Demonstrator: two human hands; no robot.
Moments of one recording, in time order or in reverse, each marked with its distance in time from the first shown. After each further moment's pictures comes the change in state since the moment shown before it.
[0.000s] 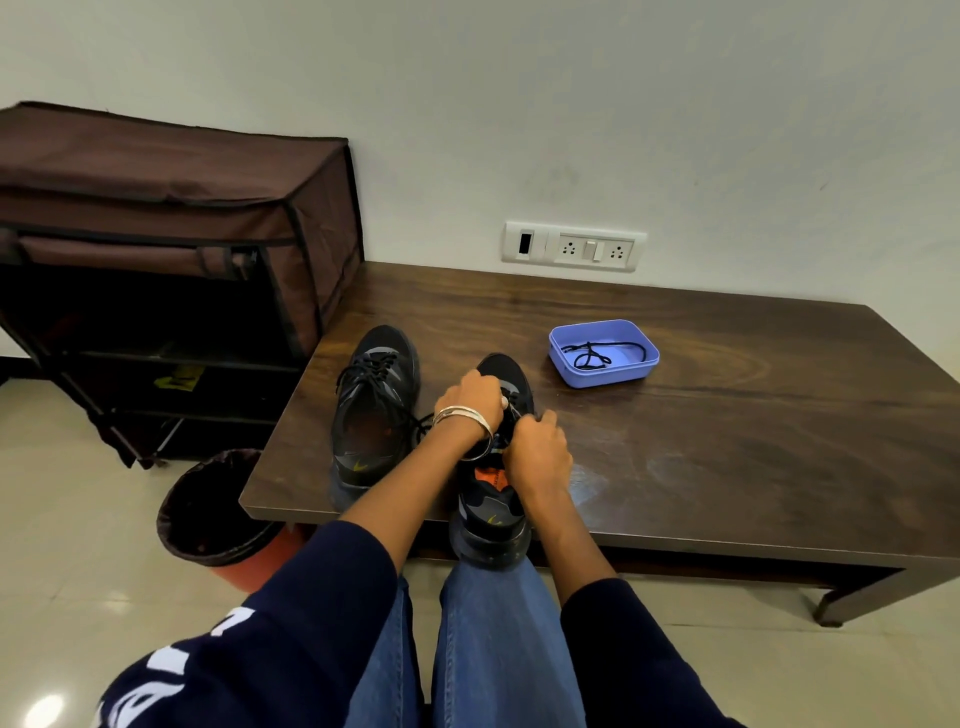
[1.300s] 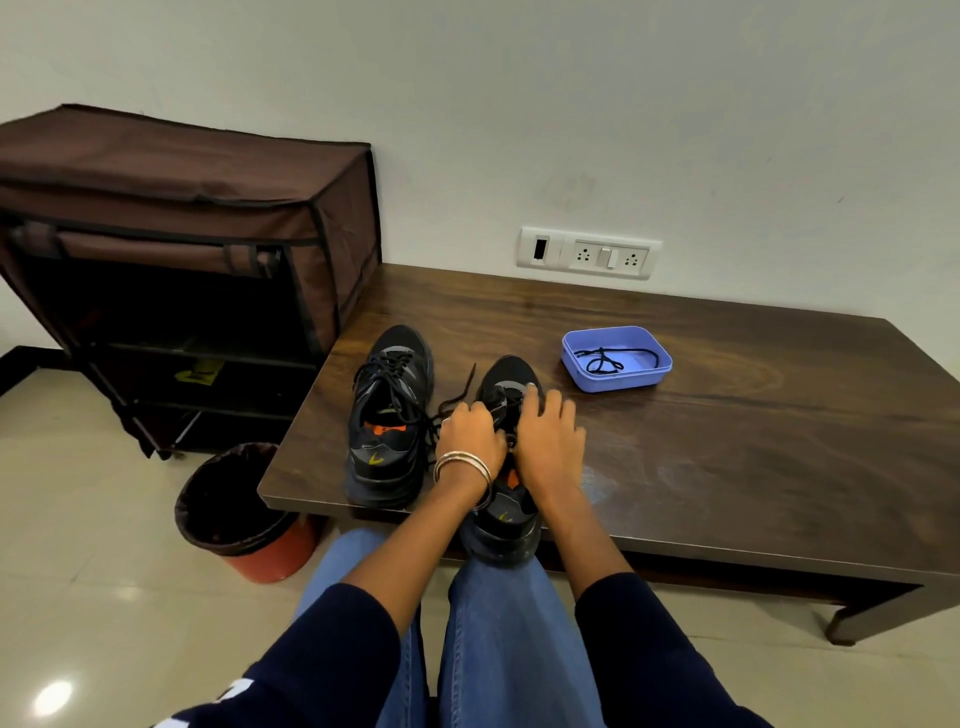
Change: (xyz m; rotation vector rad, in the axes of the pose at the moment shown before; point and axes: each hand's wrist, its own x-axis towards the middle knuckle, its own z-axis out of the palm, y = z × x) left_hand -0.049 -0.010 0.025 -0.205 0.176 -0.132; right_hand 0.000 -0.001 -0.003 -0.137 0.190 -0.185
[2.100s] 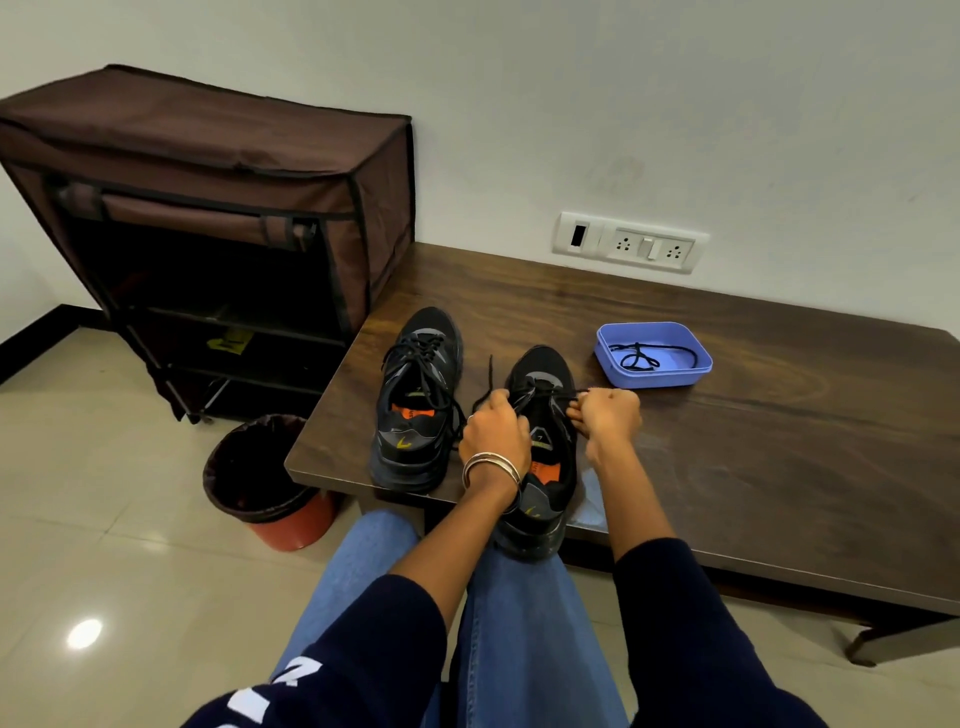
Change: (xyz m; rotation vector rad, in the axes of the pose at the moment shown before) left_hand -0.011 -0.002 0.011 -0.181 0.118 -0.140; right_hand 0.042 0.011 -0.014 1.104 0.003 0.801
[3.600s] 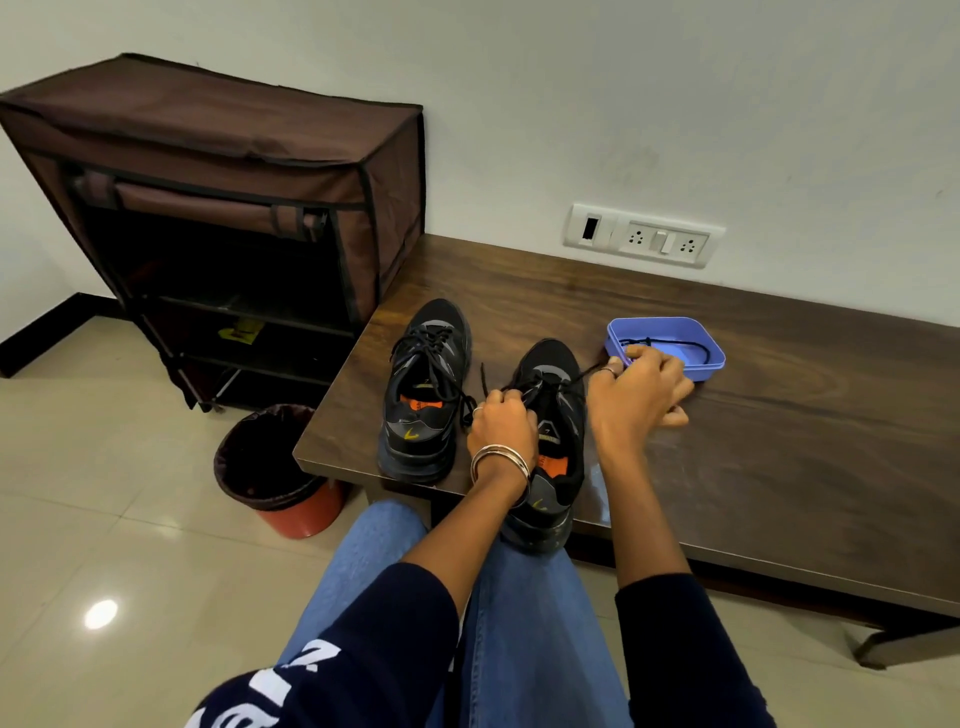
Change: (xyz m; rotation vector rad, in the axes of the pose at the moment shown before) left_hand 0.002 -0.001 0.004 0.090 -0.020 0.014; right_hand -0.038 -0.023 -0.017 -0.417 0.321 -0.505
